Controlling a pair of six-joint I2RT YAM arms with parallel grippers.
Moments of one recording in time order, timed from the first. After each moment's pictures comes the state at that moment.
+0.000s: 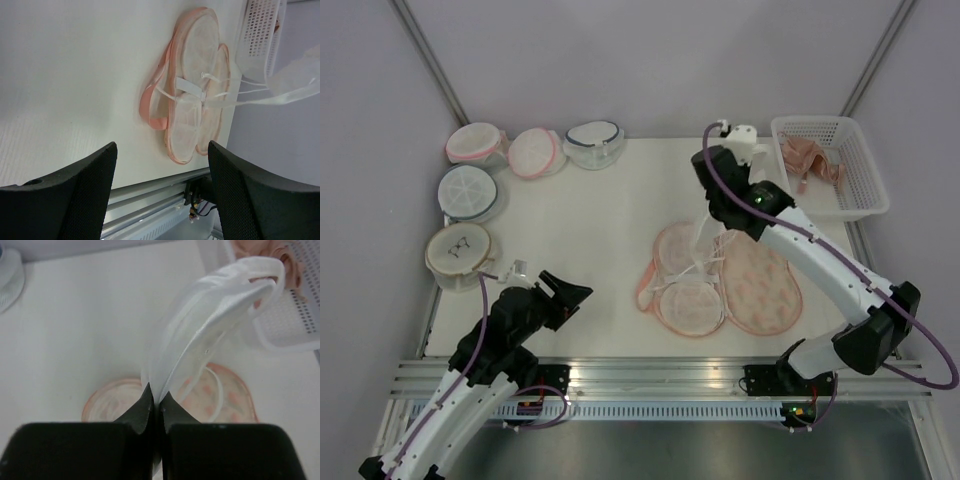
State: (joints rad) left arm -0.56 0.19 0.35 -0.66 -0.02 -1.23; right arm 0.75 1.44 1.46 -0.72 0.80 0.51
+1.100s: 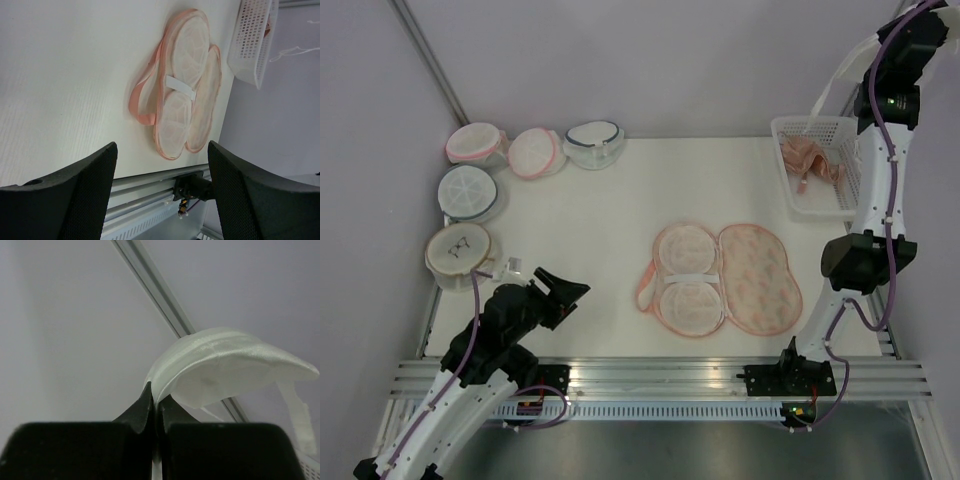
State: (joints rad) left arm -0.56 0.23 0.45 -0.72 -0.02 -1.26; right arm -0.19 1.97 2.39 -0.15 0.47 0.46
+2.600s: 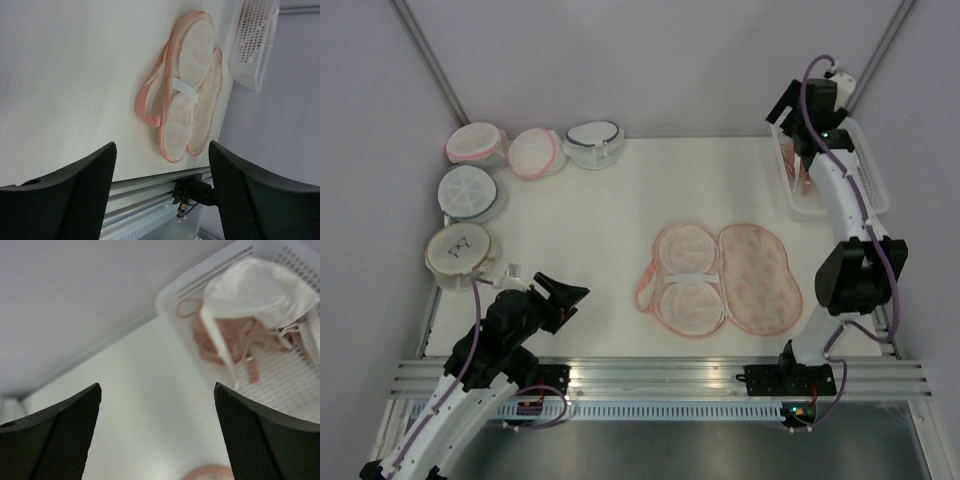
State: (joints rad) left arm -0.56 0.17 0.38 -0.72 -0.04 -1.31; right arm -0.07 1.88 1.85 -0.41 0.30 0.47
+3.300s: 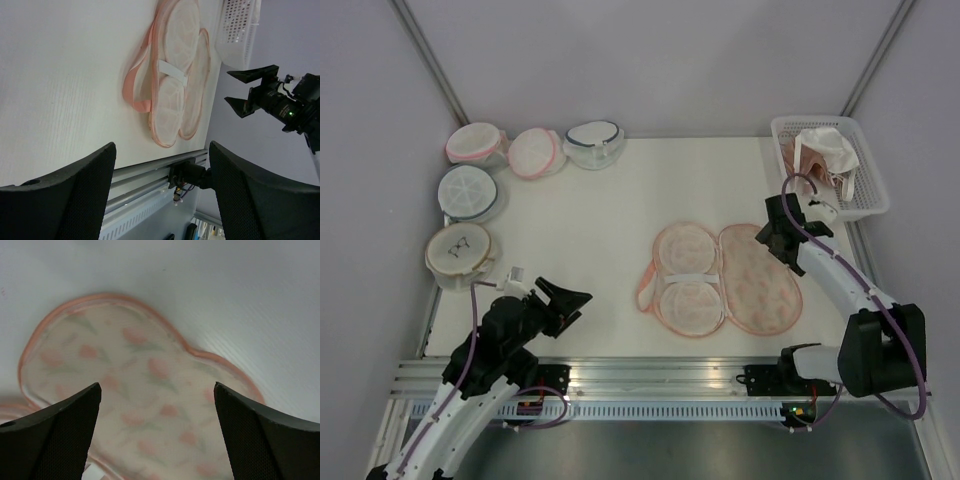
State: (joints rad) left arm -0.56 0.07 0.35 -0.73 0.05 -1.30; right arm 0.22 1.31 0.90 -0.69 0.51 0.89
